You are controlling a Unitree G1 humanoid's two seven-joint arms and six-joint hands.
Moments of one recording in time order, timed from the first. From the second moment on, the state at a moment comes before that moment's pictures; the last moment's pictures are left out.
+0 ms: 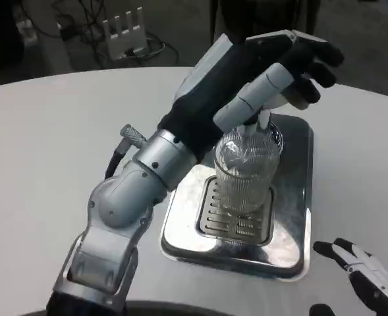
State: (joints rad) left arm -0.79 0.16 -0.12 0.17 0.05 -0.20 -0.35; right arm 0.78 -0.03 -0.04 -1.03 -0.63 -0.10 0.35
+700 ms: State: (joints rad) left arm -0.76 0.23 -0.20 0.11 0.29 -0.30 -0.25; right arm 0.78 -0.04 -0.03 -1.03 -0.63 -0.08 0.35
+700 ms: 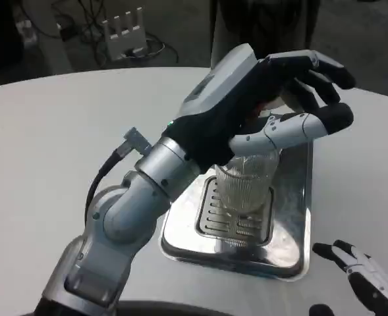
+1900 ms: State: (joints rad) left arm -0.73 0.25 -0.22 0.07 0.36 -0.30 -0.21; right arm 0.26 0.05 0.12 -0.46 -0.44 -0.04 -0.10
